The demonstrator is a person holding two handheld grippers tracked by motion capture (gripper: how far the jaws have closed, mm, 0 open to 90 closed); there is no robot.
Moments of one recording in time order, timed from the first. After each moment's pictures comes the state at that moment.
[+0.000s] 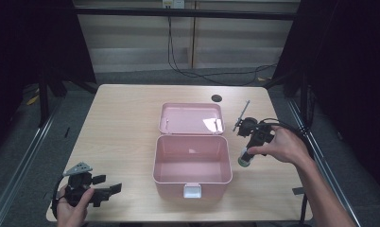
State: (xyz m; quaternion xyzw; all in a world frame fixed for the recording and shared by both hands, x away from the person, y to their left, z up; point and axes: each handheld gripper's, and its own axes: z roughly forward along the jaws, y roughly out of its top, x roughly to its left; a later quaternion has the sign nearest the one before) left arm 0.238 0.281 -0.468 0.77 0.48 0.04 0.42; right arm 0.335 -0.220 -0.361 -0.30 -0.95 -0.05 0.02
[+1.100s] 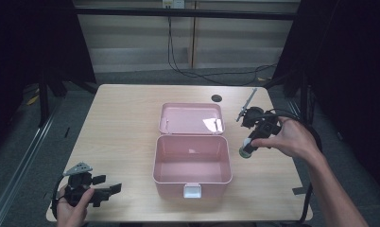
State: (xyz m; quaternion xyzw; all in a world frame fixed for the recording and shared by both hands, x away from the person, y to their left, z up) left arm 0.239 0.281 -0.469 0.77 0.48 0.04 0.41; right arm 0.325 -0.218 -0.310 -0.29 -0.95 -0.07 -0.02
